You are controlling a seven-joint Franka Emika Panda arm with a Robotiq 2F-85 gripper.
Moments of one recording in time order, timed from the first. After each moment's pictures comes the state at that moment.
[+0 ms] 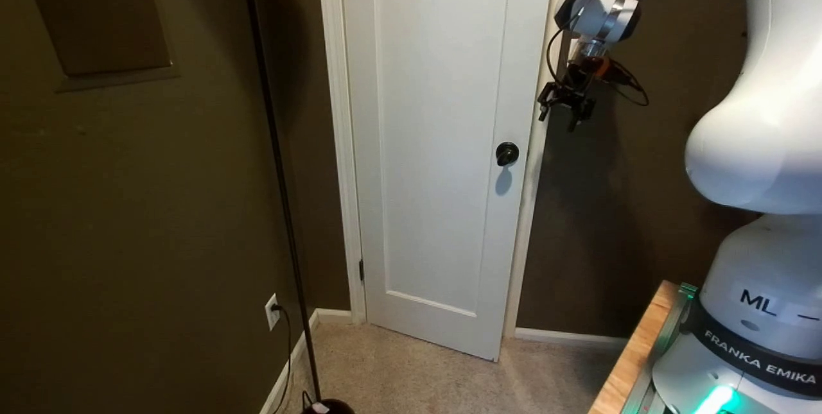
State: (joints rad) arm -0.76 0.48 -0.18 -1.56 0.40 1.84 -0.35
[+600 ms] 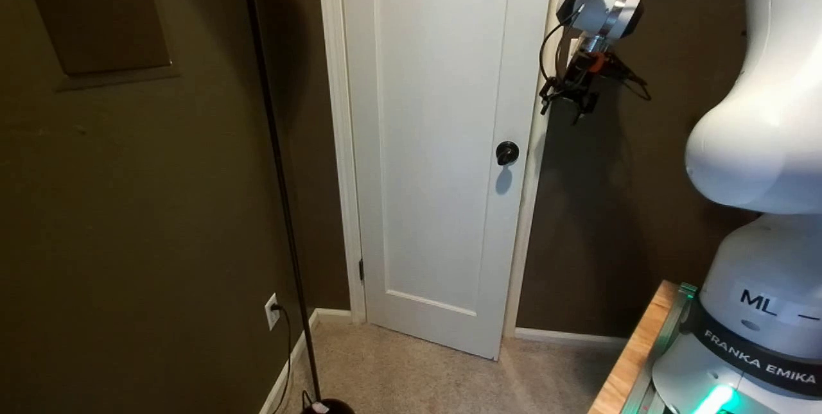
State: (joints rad) arm -0.75 0.48 -0.20 -1.54 0.41 1.94 -0.22
